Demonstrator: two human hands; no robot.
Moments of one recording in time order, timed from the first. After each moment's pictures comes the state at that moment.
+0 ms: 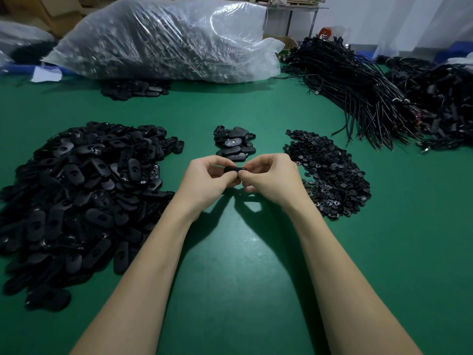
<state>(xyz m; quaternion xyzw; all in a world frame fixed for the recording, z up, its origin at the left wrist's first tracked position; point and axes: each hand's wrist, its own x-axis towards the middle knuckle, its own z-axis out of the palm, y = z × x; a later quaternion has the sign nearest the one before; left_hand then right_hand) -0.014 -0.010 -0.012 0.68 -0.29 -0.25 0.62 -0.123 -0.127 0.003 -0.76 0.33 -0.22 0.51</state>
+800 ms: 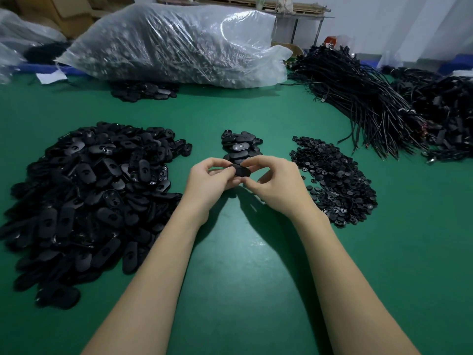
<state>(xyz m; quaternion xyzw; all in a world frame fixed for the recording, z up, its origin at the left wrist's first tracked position) -0.009 -0.016 -0.014 0.61 -0.15 -0.29 0.72 -0.121 -0.130 -0.002 -0.89 0.24 -0.24 0.31</state>
